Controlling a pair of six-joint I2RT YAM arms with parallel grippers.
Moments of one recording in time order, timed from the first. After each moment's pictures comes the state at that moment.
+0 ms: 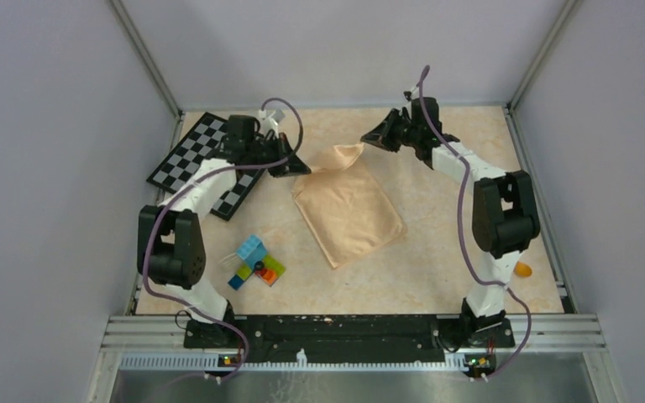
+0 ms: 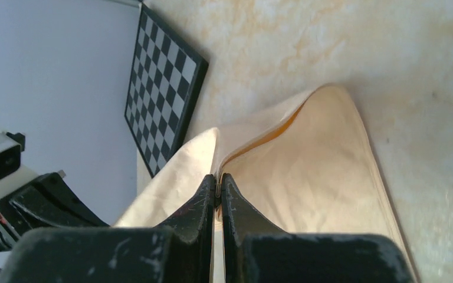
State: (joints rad) left arm -0.16 1.70 1.31 -0.29 0.82 -0.45; right arm 0.28 1.95 1.47 0.03 -0.46 0.82
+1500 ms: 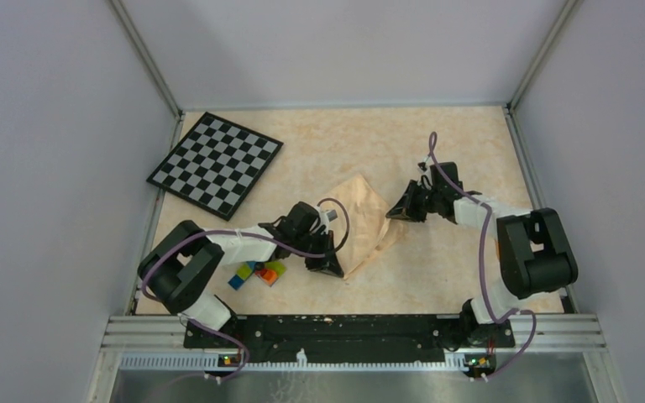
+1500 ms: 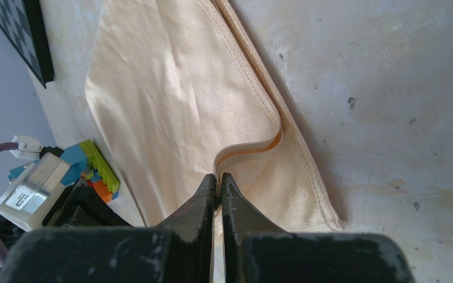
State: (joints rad) left arm -0.74 1.56 0.64 0.00 0.59 -0.74; right arm 0.22 1.56 0.76 -0.07 -0.52 0.63
